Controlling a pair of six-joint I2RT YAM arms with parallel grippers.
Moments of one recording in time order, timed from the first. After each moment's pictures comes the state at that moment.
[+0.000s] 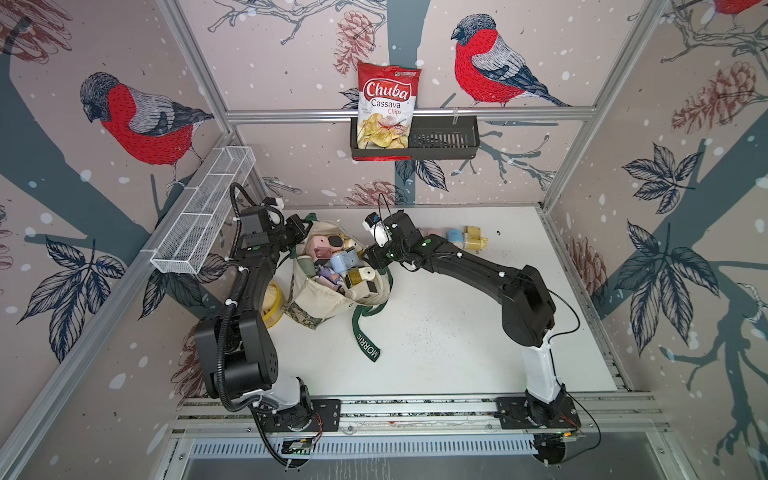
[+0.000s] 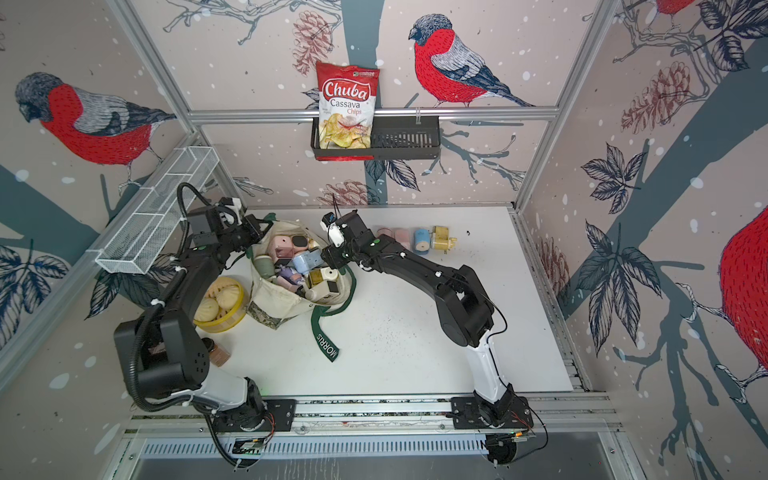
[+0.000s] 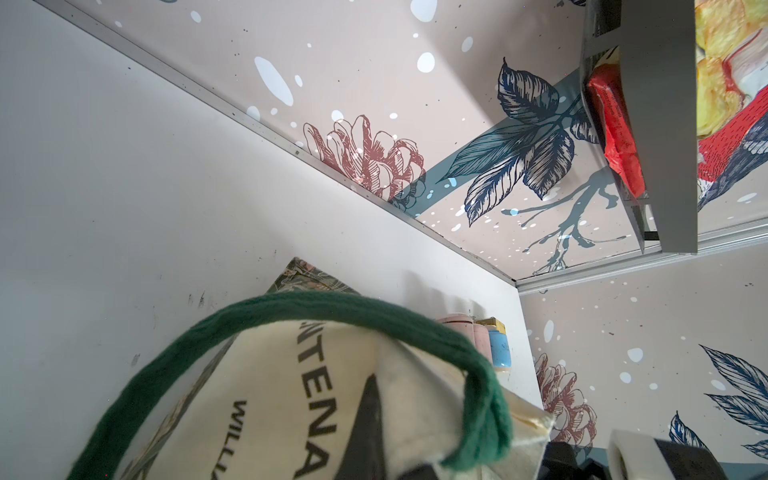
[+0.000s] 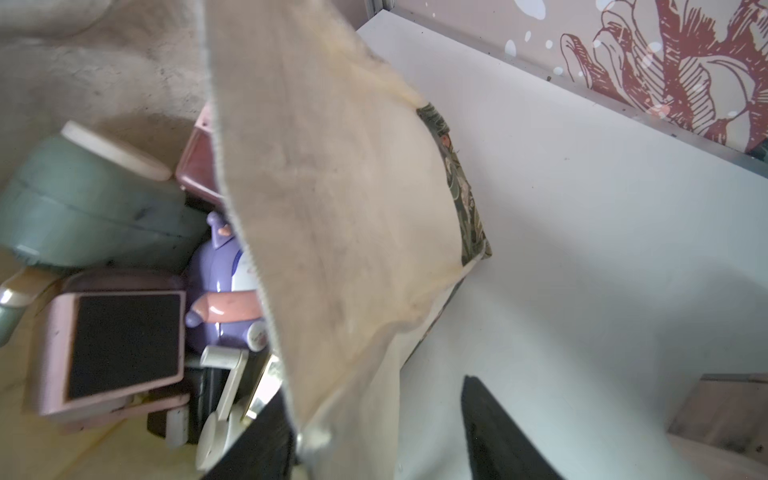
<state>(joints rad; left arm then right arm) 0.23 1.52 1.18 -0.15 0.66 -0.56 0.85 2.12 1.82 -0.36 -0.17 0.10</state>
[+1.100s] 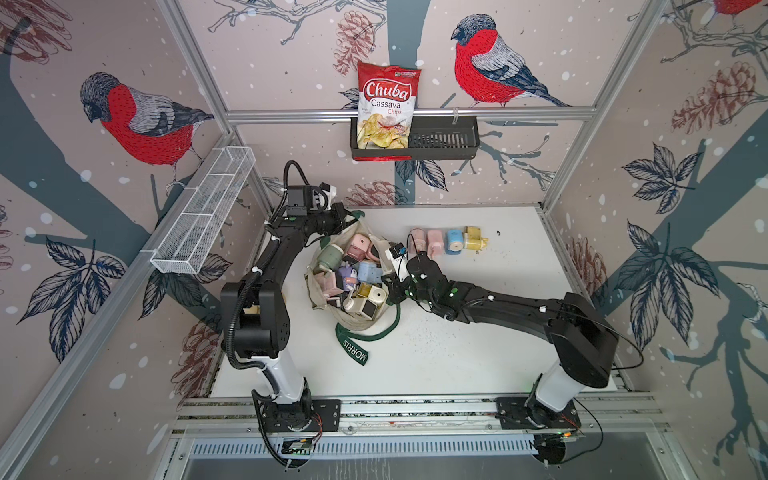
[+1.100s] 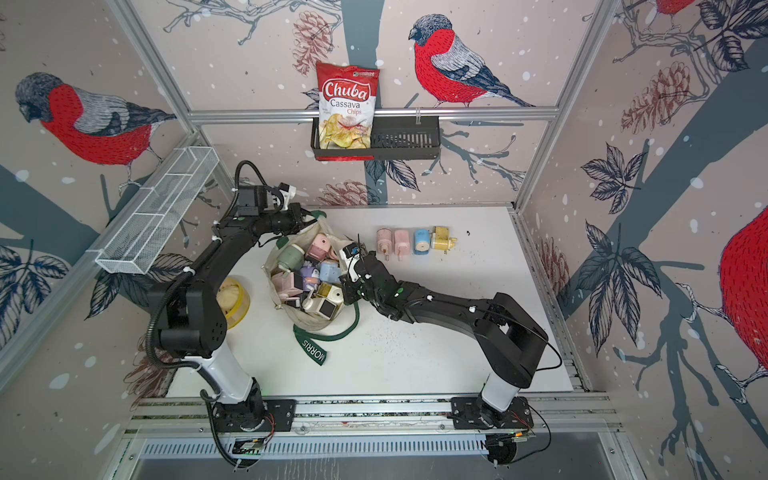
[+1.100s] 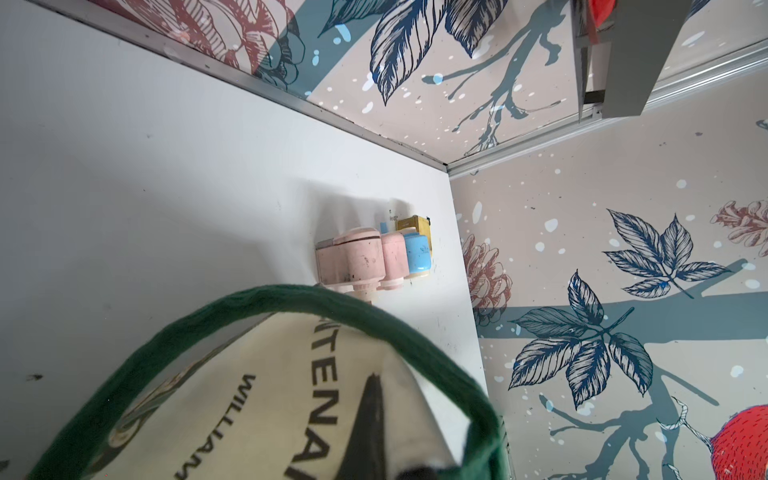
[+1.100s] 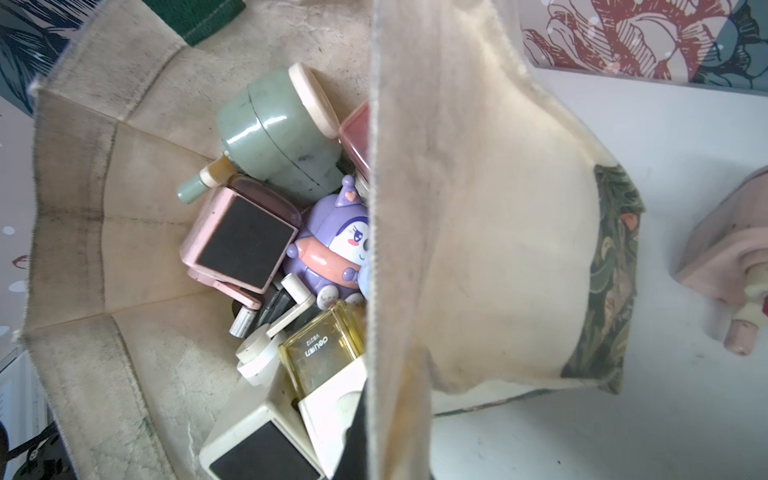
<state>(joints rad) -0.02 1.76 1.49 -0.36 0.81 -0.53 1.00 1.66 1.05 0.12 0.01 0.32</state>
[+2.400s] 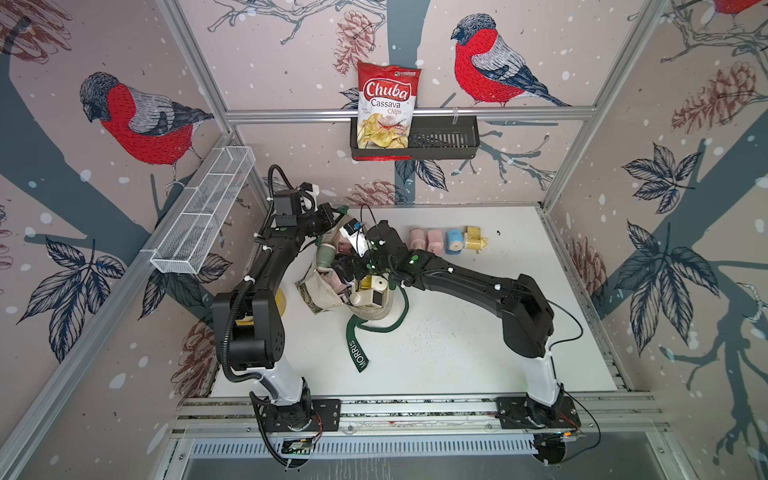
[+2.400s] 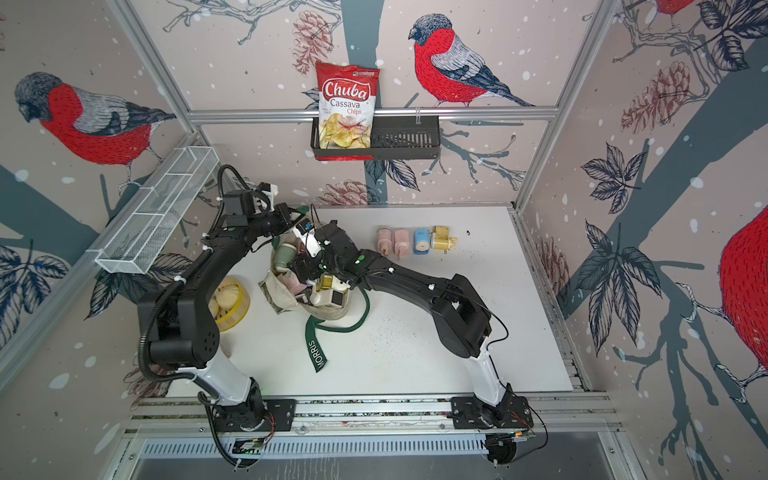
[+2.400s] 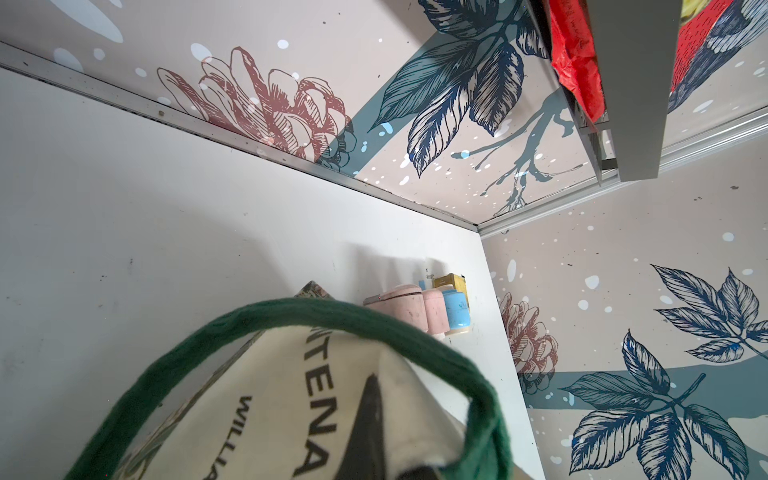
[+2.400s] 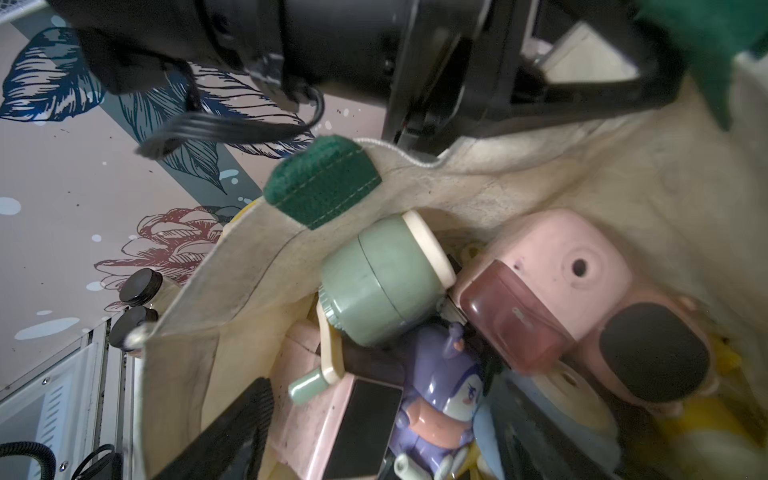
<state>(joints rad) 0.04 1.68 1.37 -0.18 0.70 -0.55 1.00 2.09 1.78 -0.14 -0.19 0.14</state>
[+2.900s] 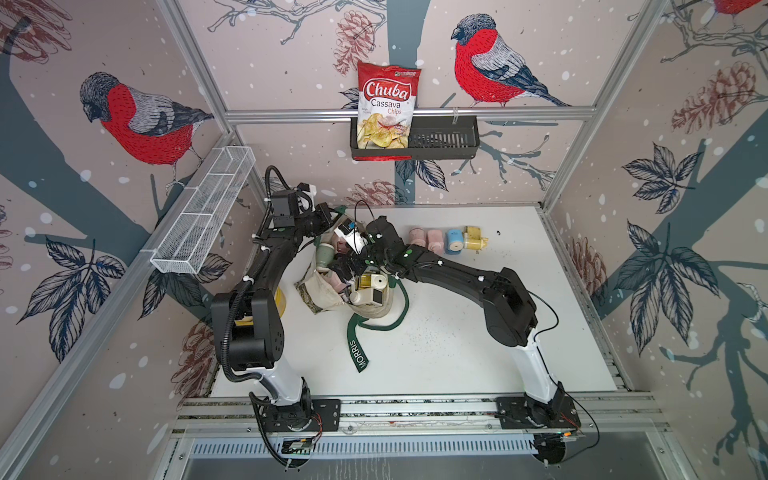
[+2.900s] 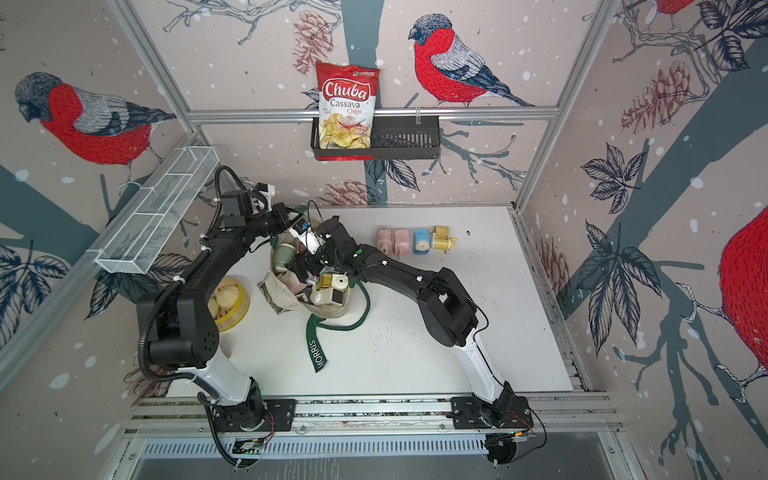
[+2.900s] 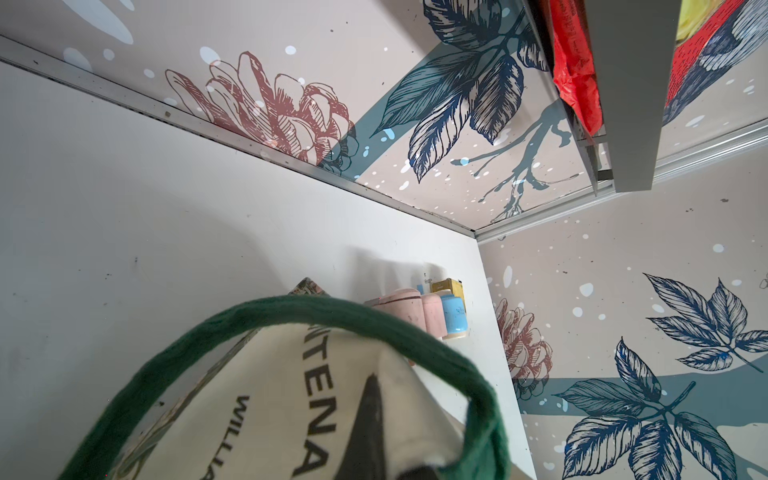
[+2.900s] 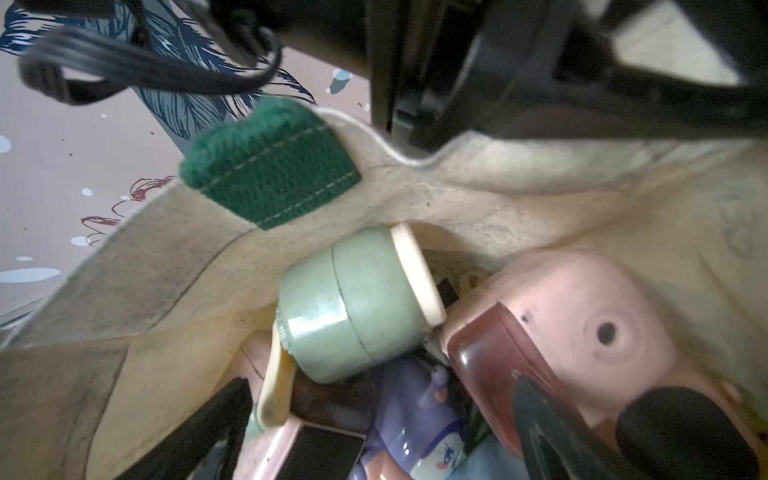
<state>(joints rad) 0.06 1.68 1.36 -0.16 0.71 -0.58 0.95 2.20 1.84 -0.06 -0.34 -0.03</state>
